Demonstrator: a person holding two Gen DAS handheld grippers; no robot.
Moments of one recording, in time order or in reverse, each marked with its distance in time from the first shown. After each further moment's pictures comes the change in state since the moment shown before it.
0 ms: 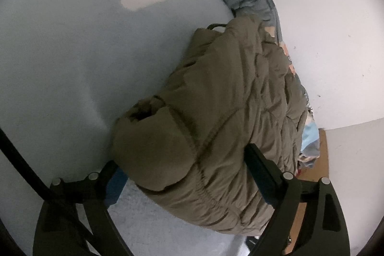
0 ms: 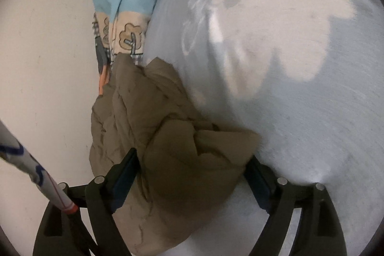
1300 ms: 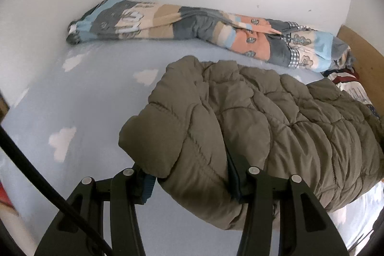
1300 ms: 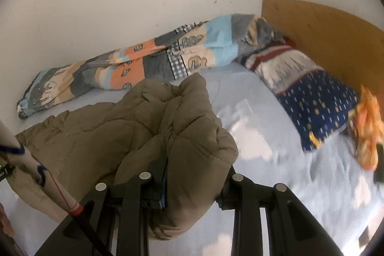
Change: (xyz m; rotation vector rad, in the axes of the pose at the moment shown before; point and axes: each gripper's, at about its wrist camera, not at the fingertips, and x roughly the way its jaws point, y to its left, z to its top) left arm -0.171 -0.084 -0.173 0.730 -0.255 0.437; right arm -0.174 0.142 -0.147 -1.019 -0.236 -0.405
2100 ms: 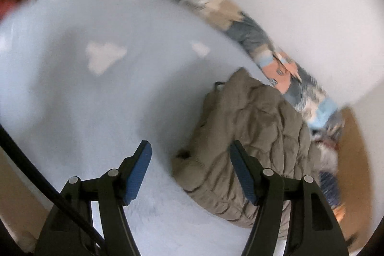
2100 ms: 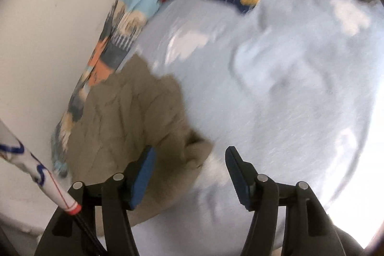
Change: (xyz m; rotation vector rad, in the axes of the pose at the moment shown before) left arm -0.055 0.113 -0.062 -0.439 0.032 -0.116; right arm -0.042 -0.133 -0.126 0.642 0.217 0.120
